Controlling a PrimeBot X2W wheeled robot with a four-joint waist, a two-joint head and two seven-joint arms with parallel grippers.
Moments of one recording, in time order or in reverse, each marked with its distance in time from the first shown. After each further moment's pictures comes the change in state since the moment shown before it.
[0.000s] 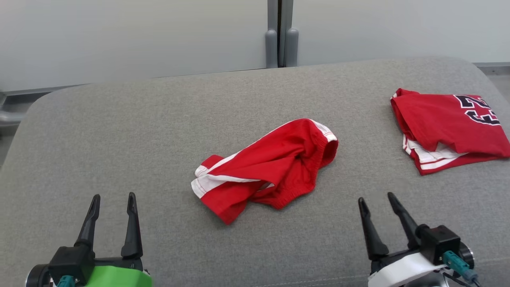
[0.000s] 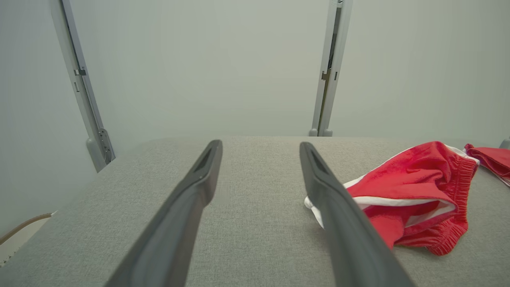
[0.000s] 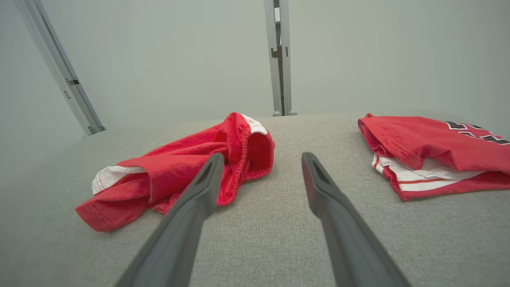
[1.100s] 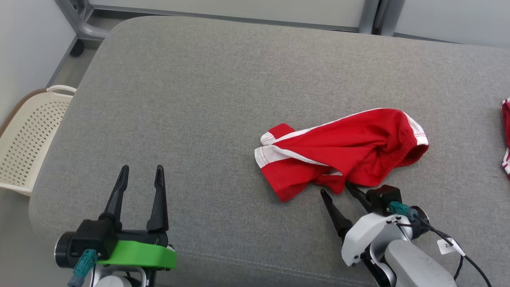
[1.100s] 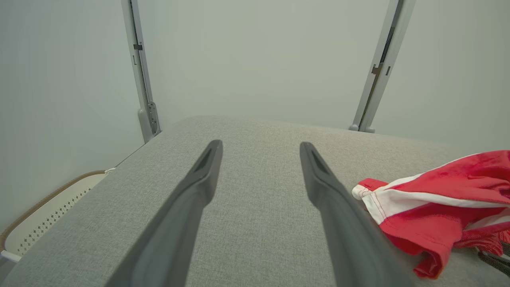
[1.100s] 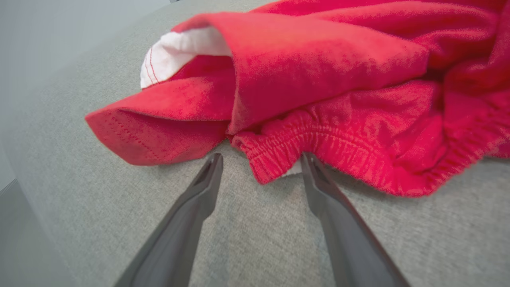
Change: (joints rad) left arm -0.115 -0.125 0.005 0.041 0.068 -0.108 0.000; right arm -0.430 -0.089 0.390 0.601 0.245 0.000 -0.004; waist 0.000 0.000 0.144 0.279
